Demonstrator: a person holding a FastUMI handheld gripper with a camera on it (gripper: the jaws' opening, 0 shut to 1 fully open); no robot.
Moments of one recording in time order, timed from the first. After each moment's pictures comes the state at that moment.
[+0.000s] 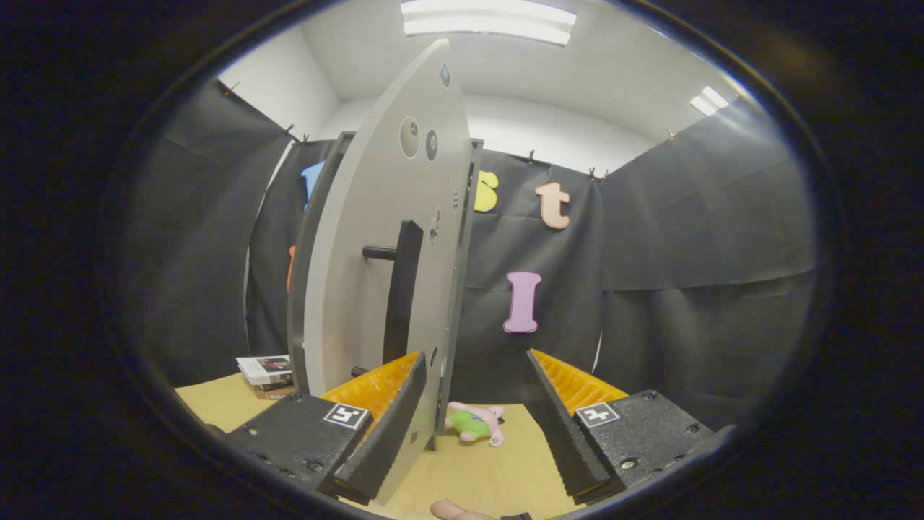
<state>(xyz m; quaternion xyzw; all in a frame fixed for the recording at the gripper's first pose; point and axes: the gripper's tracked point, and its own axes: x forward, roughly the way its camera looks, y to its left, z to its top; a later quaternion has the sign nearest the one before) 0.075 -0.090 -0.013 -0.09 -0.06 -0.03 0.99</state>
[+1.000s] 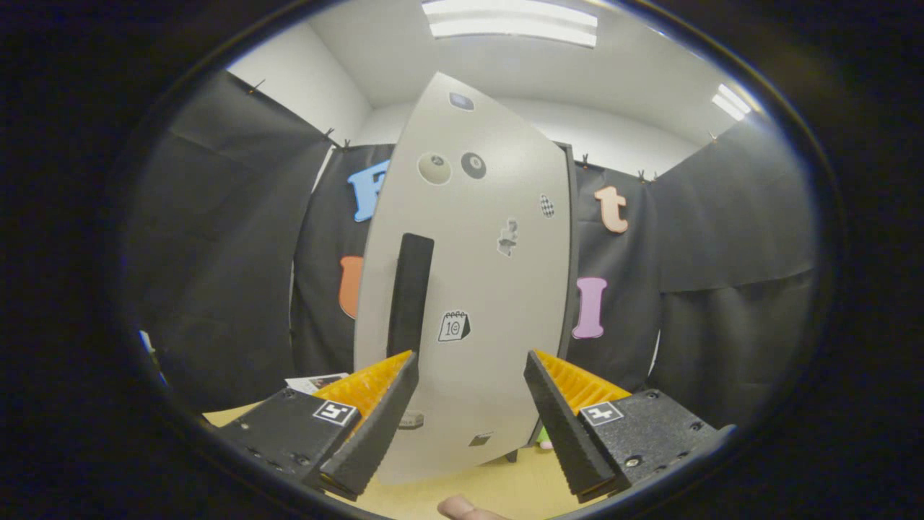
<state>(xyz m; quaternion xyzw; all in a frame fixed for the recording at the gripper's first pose) 0.101 0.080 -0.031 -0.10 -0.07 0.04 0.99</state>
